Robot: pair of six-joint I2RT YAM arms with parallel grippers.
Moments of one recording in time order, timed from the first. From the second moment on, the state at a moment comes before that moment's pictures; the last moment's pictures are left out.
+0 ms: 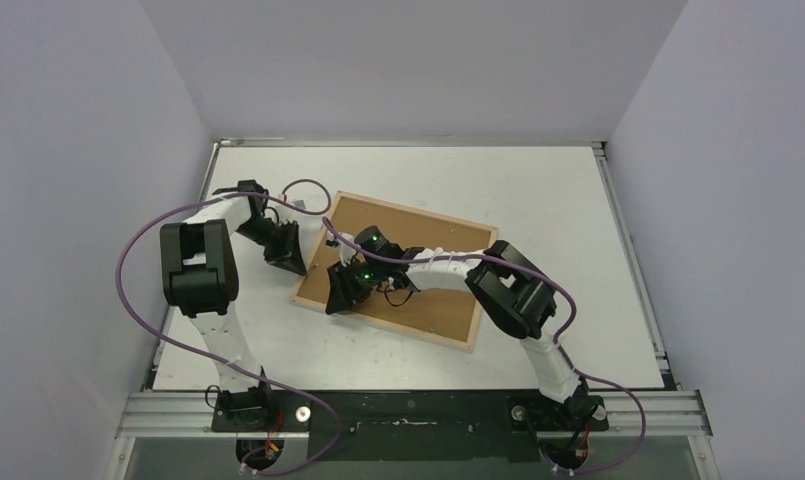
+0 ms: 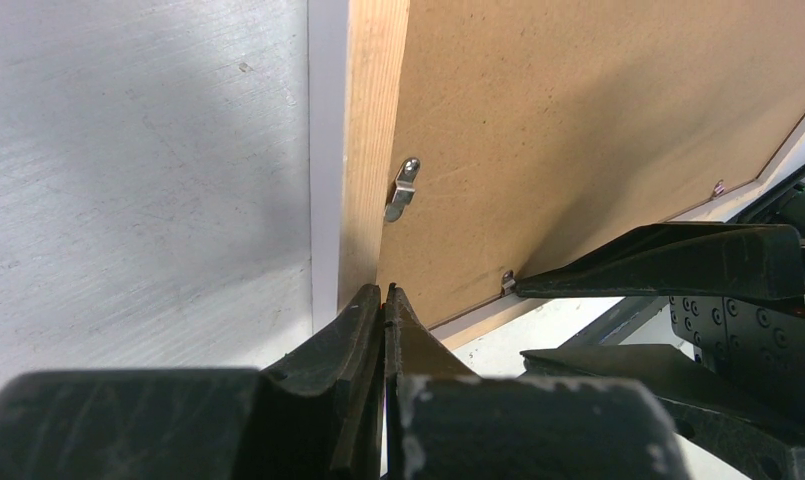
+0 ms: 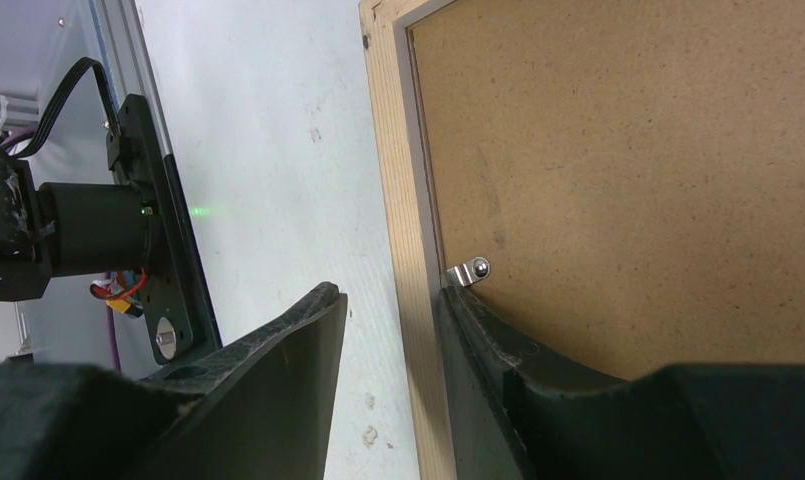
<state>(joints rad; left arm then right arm) 0.08 1.98 1.36 -0.98 0.56 0.20 0.92 2.14 1.37 0.07 -0.62 0.38</state>
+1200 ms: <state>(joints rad) 0.17 1.98 1.34 -0.99 0.62 0.24 0.92 2.20 1.50 0.28 -0.25 0.72</state>
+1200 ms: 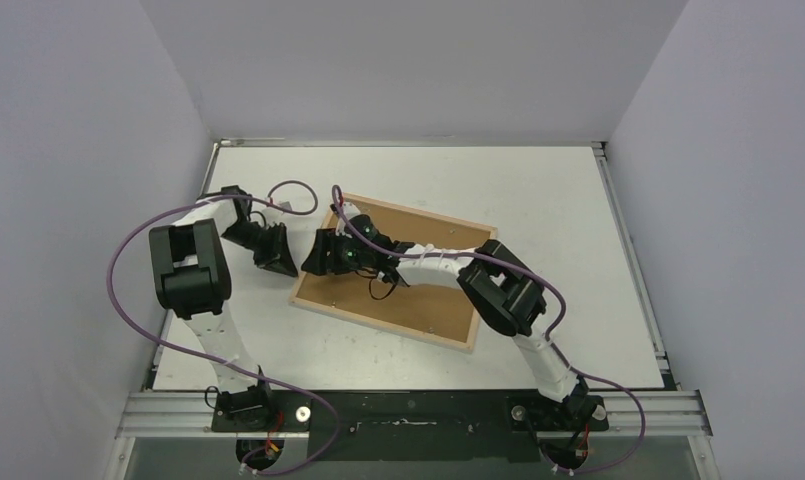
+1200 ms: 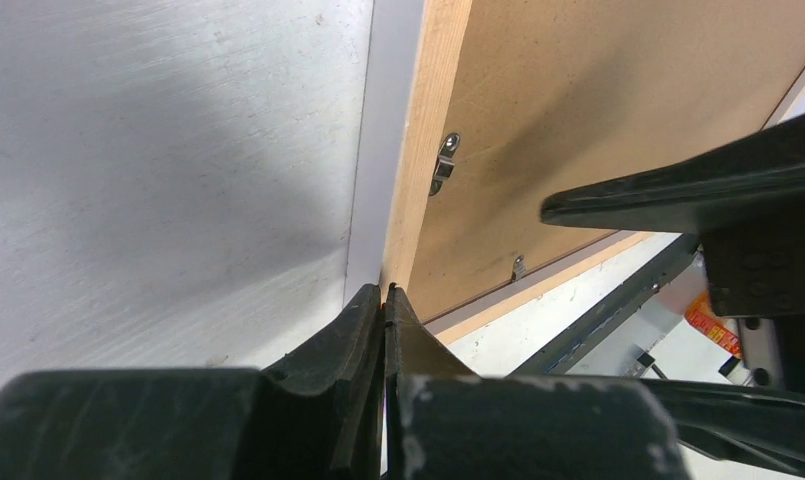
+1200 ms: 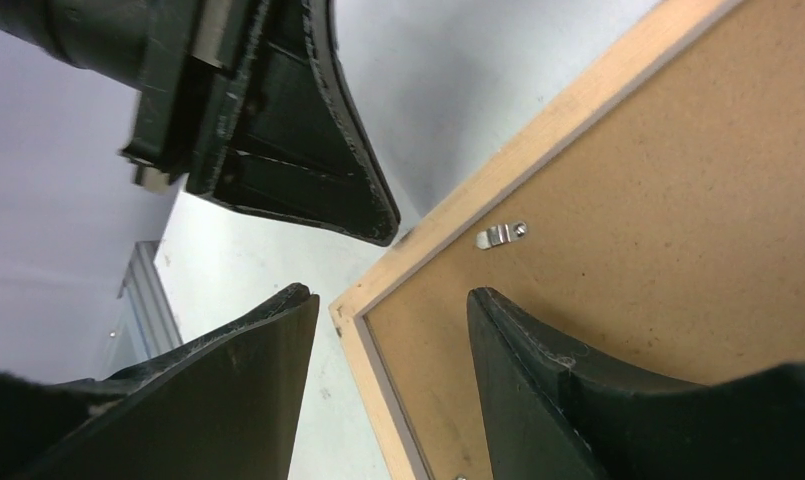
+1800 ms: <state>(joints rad) 0.16 2.00 1.31 -0.95 0.64 0.23 0.96 2.26 1.53 0.22 -0.15 0.72</state>
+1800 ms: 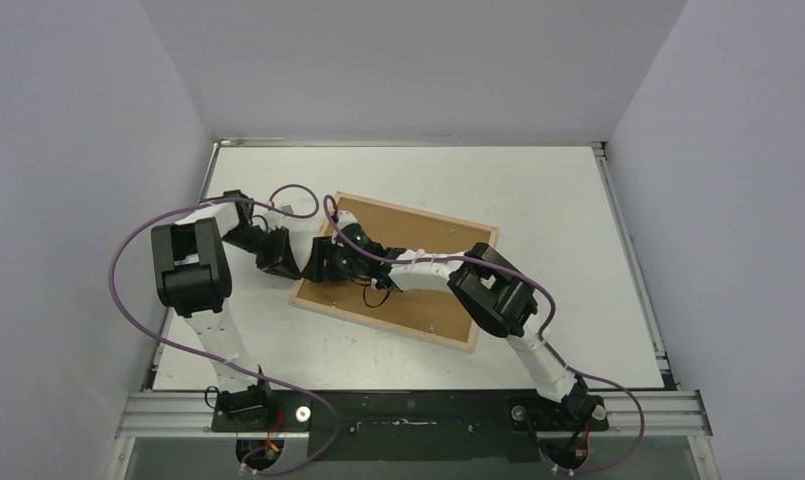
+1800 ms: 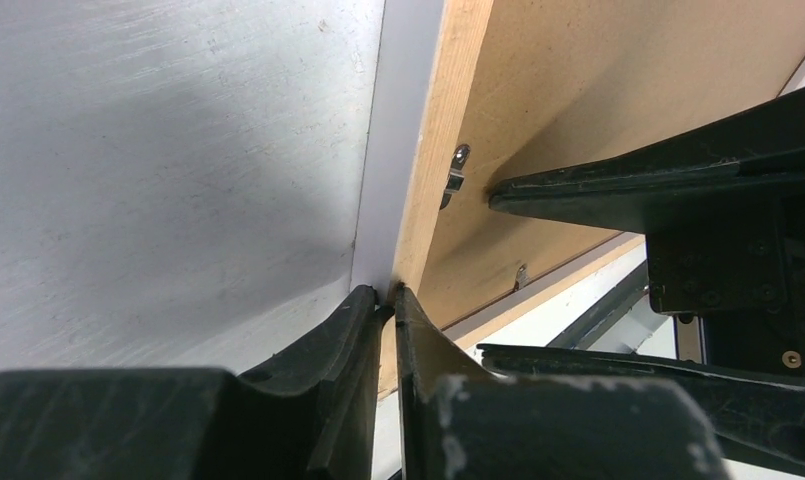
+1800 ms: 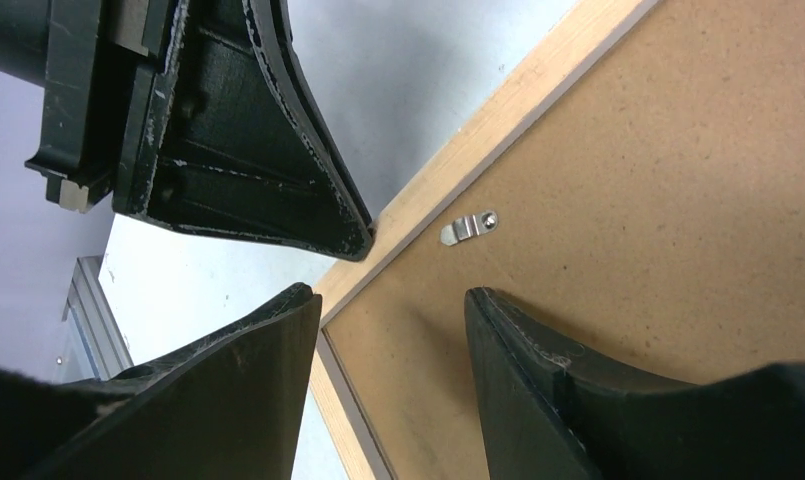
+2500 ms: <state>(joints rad) 0.17 2.01 1.30 -0.94 0.67 0.22 0.96 2.32 1.62 0.22 -0.13 0.72</state>
